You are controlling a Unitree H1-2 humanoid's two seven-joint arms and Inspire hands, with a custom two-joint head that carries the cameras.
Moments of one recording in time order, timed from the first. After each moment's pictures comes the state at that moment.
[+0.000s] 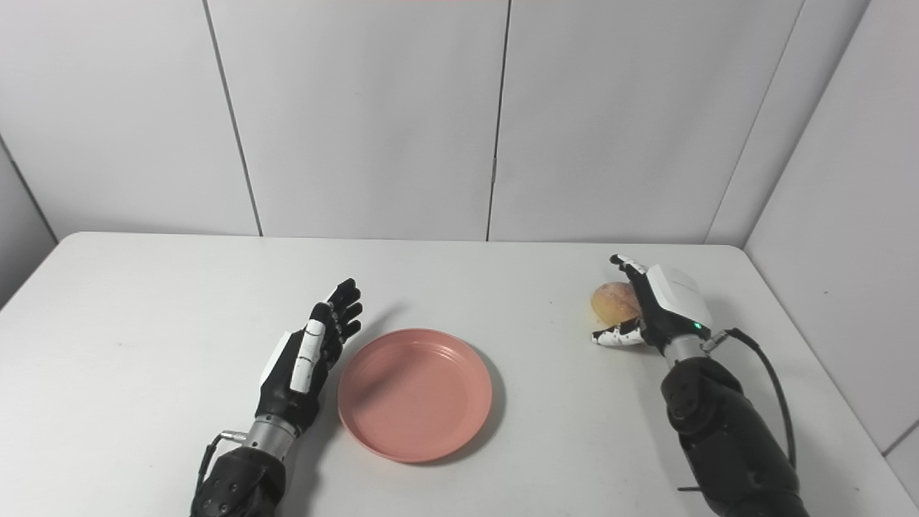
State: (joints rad) left arm -0.37 0.00 -0.03 0.36 -0.10 -0.17 -0.16; right arm -0.59 -0.42 0.11 0.60 -0.60 0.04 -0.12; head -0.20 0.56
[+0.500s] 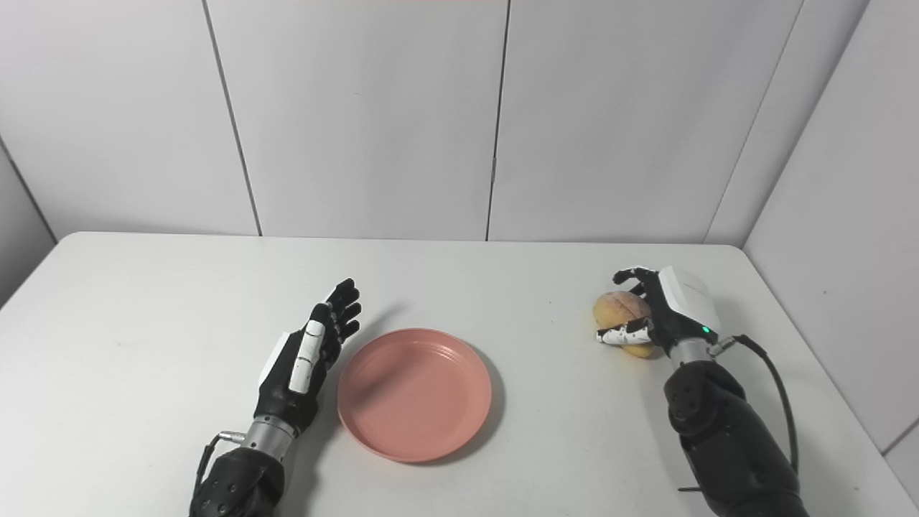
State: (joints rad) left arm -0.37 0.00 -0.03 0.35 -0.10 -0.17 -0.16; right arm -0.60 -0.42 0.12 0.63 -0.56 0.04 -0.19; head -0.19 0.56
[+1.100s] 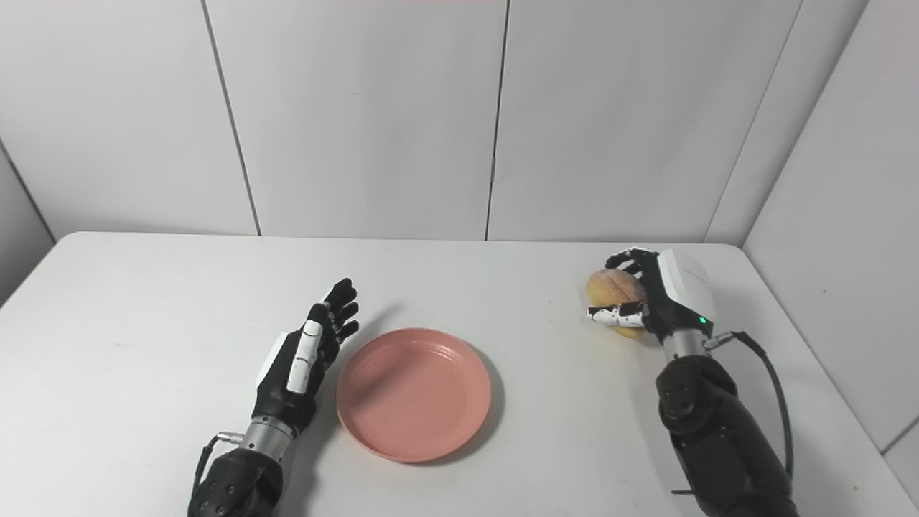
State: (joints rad) left arm -0.37 0.00 -0.03 0.35 -0.10 -0.17 -0.16; right arm -0.57 -0.39 0.11 0.45 -0.52 0.00 -0.25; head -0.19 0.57
